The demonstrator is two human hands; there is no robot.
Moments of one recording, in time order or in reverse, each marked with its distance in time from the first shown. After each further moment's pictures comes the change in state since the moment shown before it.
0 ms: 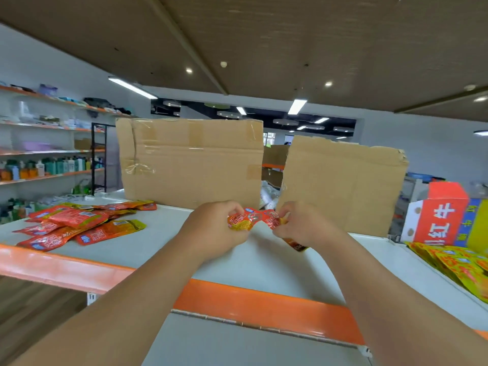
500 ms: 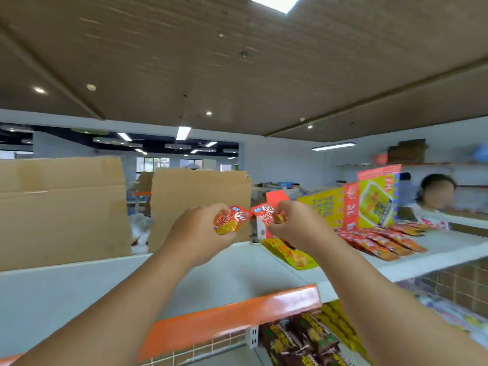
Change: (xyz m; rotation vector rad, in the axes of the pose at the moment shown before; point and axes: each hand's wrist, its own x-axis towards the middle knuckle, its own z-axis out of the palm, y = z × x) left_hand 0.012 0.200 0.065 -0.140 -0.077 0.382; right_hand -0.157 0.122 -0.153 -0.114 0.446 0.327
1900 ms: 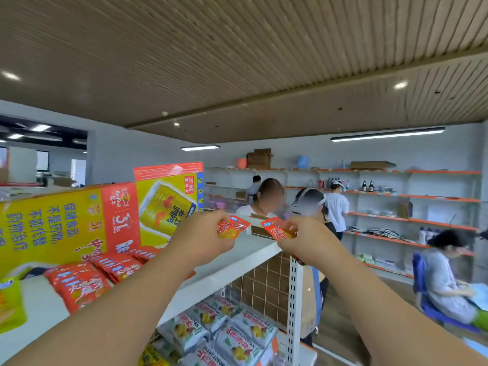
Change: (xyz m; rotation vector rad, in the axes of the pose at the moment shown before) left_hand 0.164 0.484 0.447 -0.214 -0.253 0.369; right_hand -0.019 0.556 -0.278 -0.248 0.129 0.490
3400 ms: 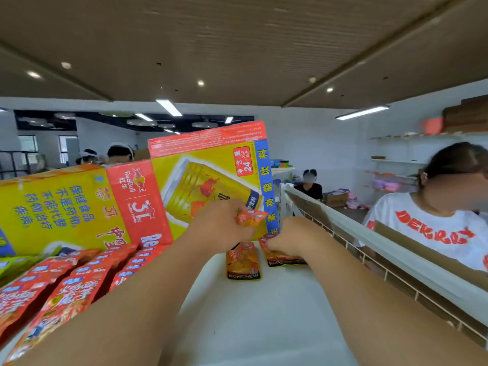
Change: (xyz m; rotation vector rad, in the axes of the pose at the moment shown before) left_hand 0.206 -0.103 0.146 0.246 0.083 -0.636; right_hand 0.389 0.002 0.279 0.054 -0.501 -0.525
